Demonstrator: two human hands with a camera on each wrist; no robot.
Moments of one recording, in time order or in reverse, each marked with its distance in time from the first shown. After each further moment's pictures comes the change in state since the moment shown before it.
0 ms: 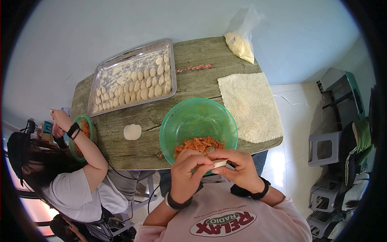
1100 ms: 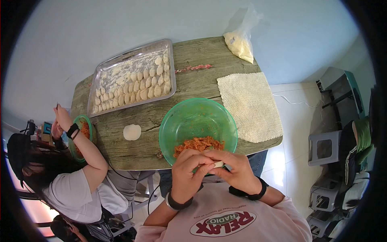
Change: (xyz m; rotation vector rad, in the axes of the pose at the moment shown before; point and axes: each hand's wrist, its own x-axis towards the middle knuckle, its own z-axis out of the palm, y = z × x) left_hand -0.002 -0.001 0.001 0.042 -0.045 -0.035; right_hand 0.003 -0.006 0.008 -0.129 0.000 -0.040
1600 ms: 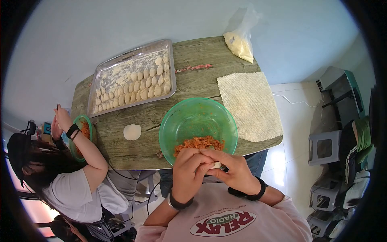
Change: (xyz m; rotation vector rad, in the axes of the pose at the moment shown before) left_hand 0.002 0.002 0.002 0.145 0.033 0.071; right_hand -0.002 0.000 0.003 -0.030 -0.058 0.051
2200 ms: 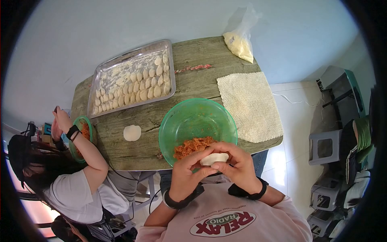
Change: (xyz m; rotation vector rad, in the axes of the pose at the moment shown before) left_hand -0.008 -0.010 0.003 -0.667 -0.142 -0.374; right_hand -0.001 0.013 -0.002 0.337 0.129 0.047
